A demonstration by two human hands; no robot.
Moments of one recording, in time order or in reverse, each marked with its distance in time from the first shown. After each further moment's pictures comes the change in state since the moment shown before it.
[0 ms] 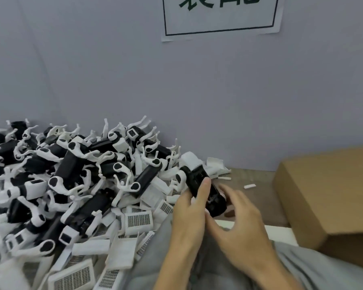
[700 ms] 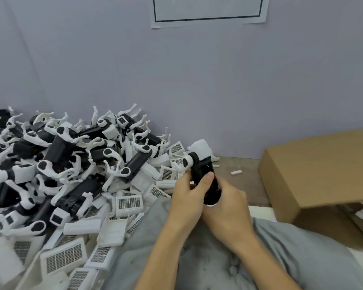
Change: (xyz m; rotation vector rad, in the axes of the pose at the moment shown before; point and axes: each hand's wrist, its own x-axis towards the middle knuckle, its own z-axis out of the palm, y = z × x) left_hand -0.004 -0.011 0.013 0.012 -0.073 0.057; right_hand -0.006 0.001 0.003 0.061 0.043 0.065
